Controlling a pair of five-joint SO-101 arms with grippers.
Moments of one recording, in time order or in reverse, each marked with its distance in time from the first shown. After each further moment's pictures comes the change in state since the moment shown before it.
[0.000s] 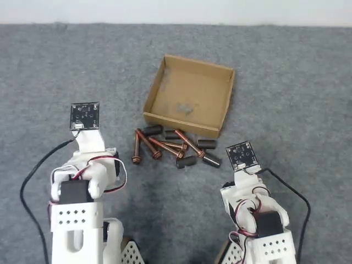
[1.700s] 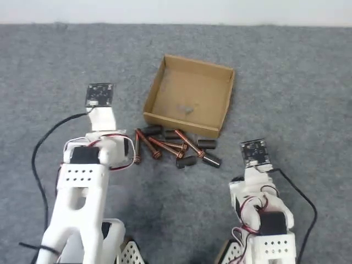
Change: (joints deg) left arm 3.7 26.8 -9.3 -12.5 1.9; right arm 9.2 0.0 0.0 -3.3 0.0
